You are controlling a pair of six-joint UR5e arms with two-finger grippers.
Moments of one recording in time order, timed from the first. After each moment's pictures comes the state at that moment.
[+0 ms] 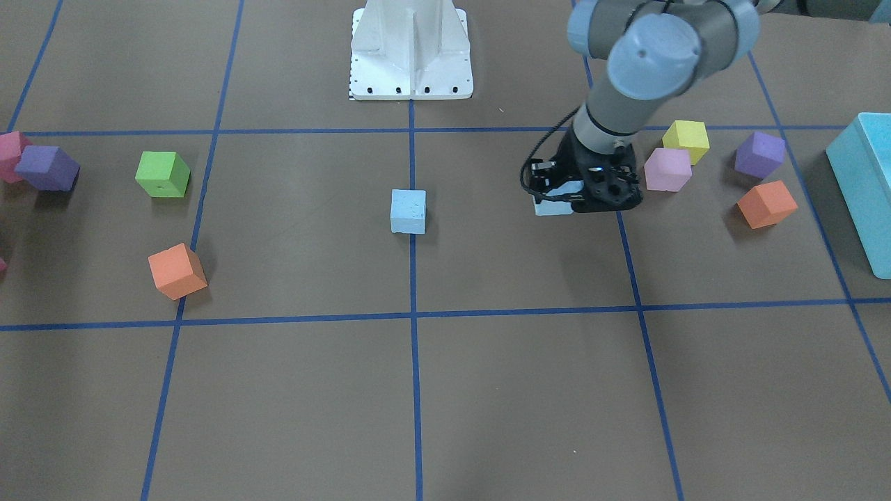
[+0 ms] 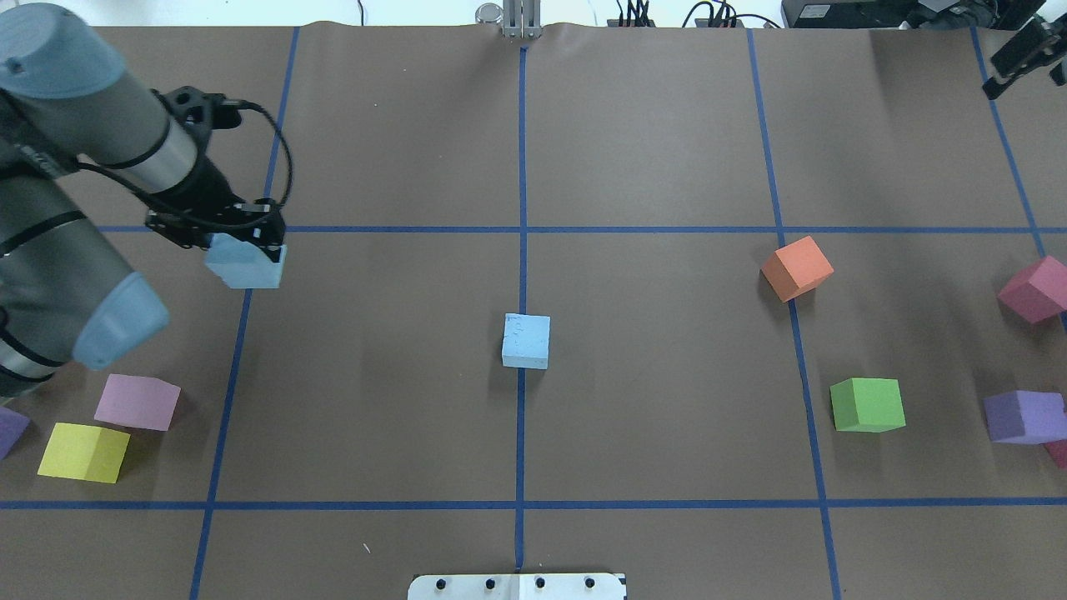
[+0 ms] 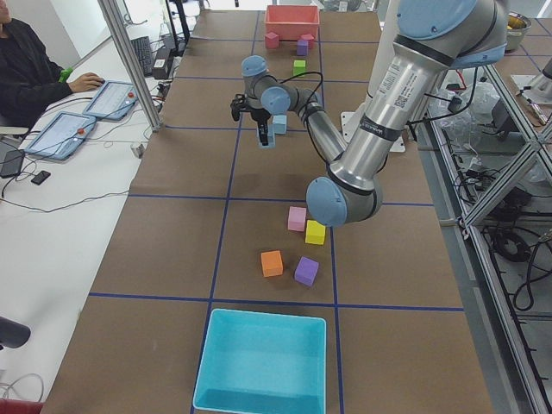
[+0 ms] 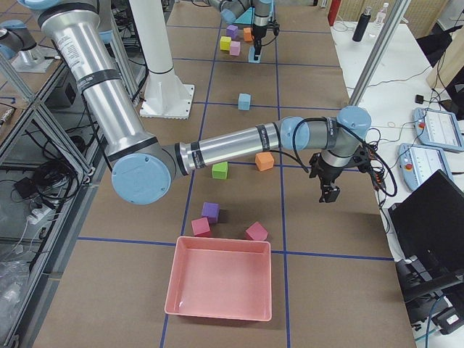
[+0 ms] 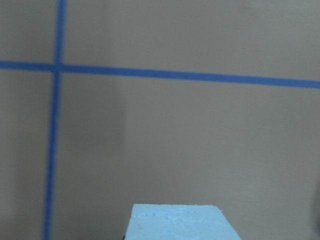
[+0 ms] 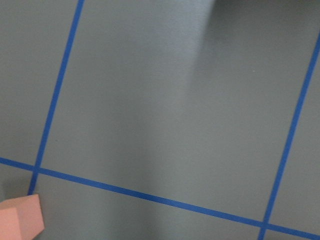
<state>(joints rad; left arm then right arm) -0.70 -2.15 -1.84 -1.43 -2.12 -1.16 1.51 -1.15 1.40 -1.79 2.34 -0.17</state>
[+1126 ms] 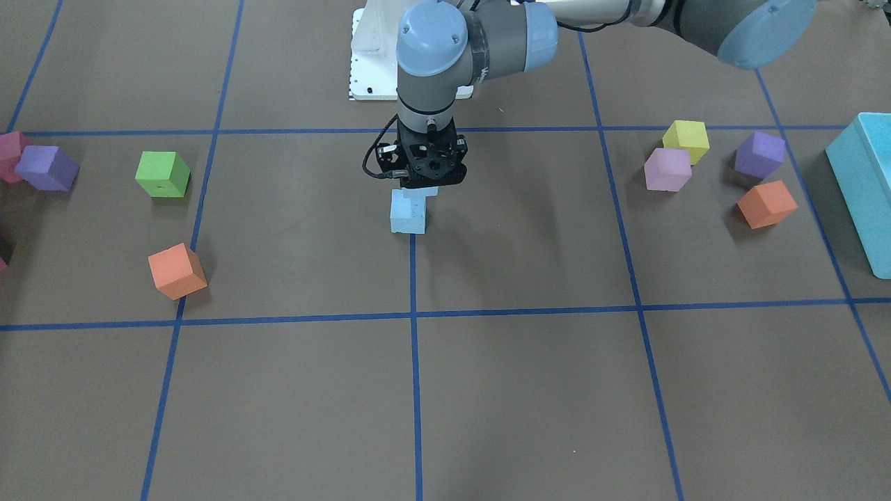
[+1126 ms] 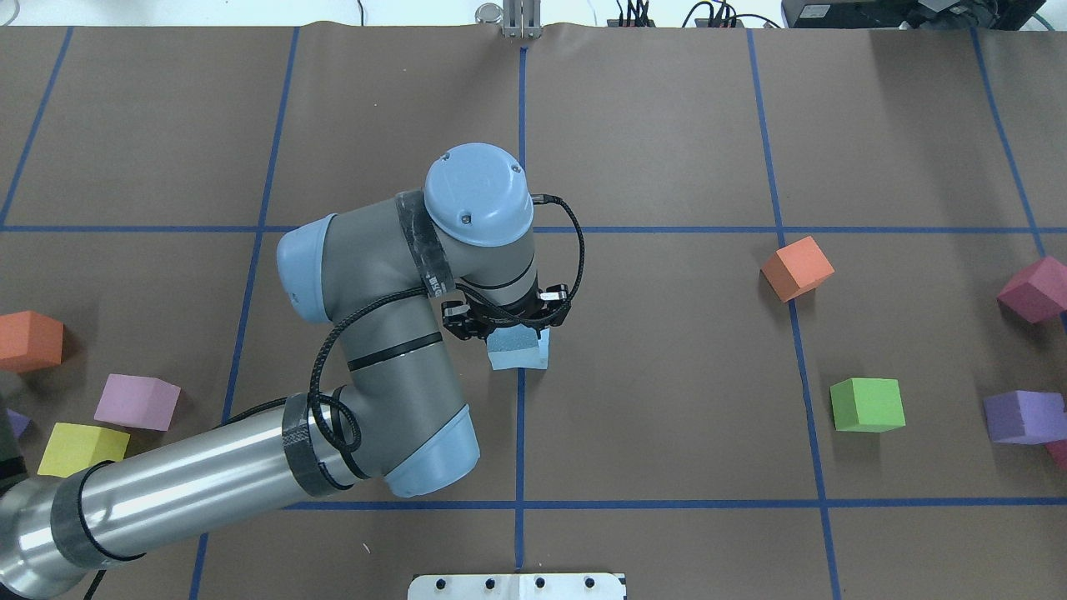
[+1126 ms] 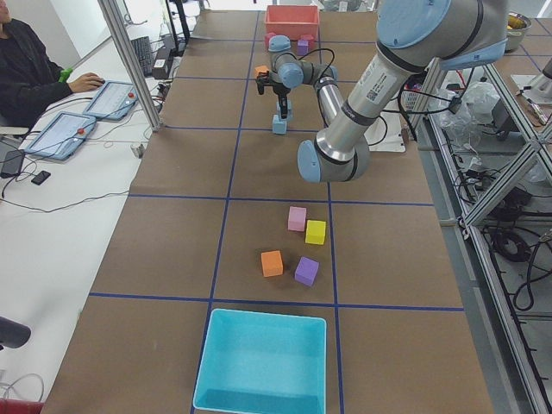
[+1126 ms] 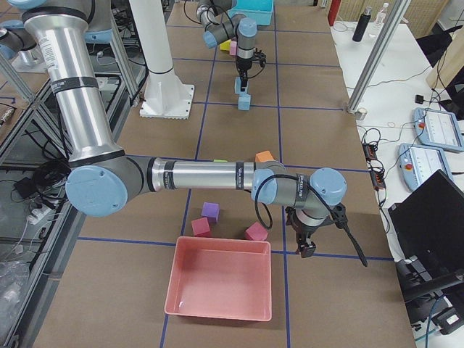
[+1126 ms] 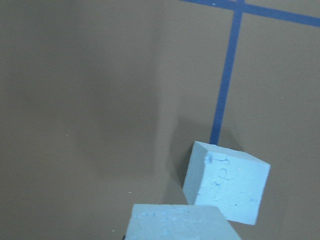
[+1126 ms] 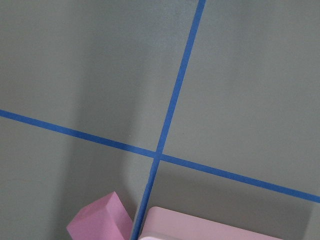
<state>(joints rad) -0.50 -2.45 -1.57 -1.48 -1.96 -1.34 1.60 -1.31 1.36 -1.70 2.33 -0.34</state>
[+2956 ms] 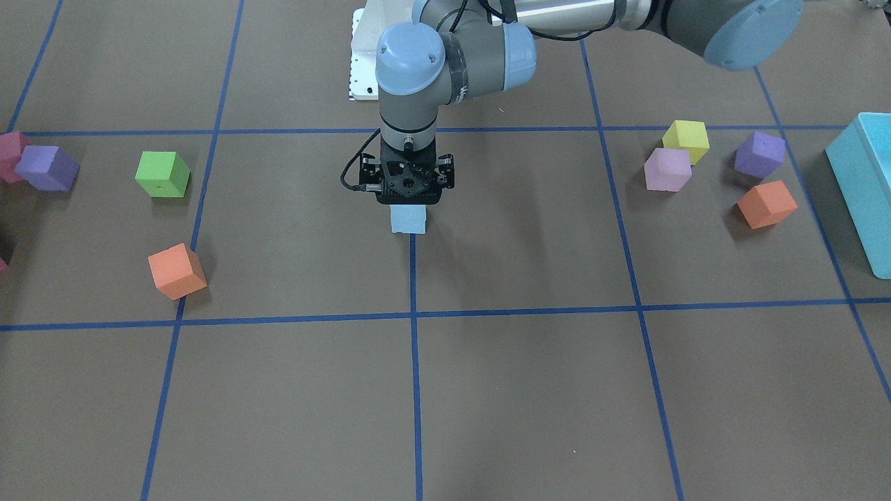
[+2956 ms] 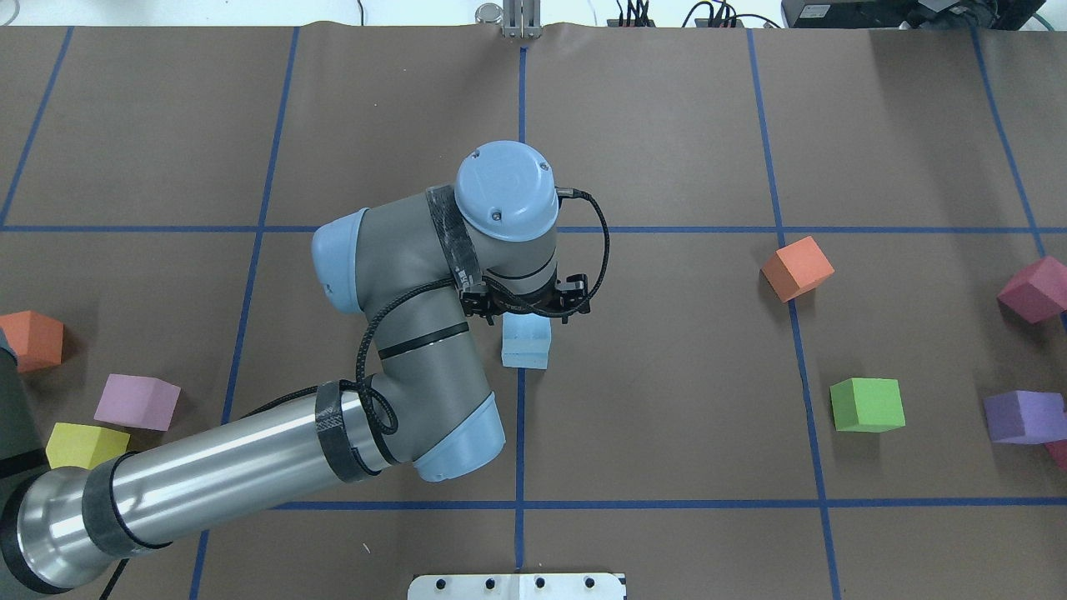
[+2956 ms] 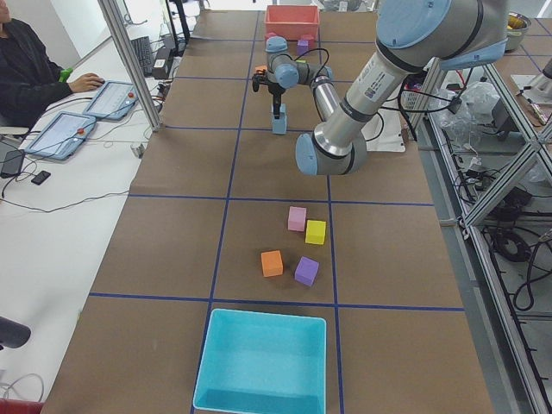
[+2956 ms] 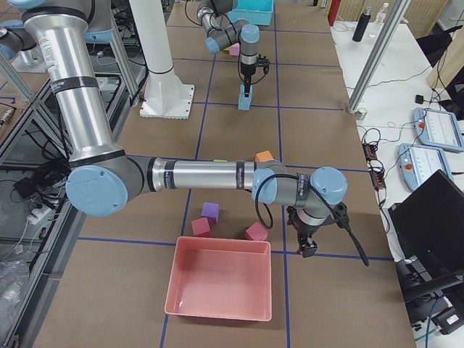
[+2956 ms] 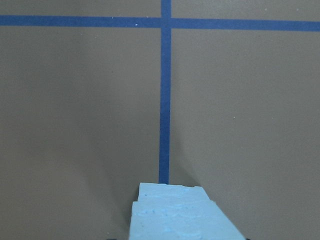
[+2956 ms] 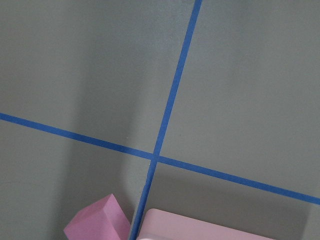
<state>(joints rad) -0.50 -2.49 -1.52 -1.52 -1.92 -1.23 1.60 -1.31 1.36 -1.69 2.33 -0.33</state>
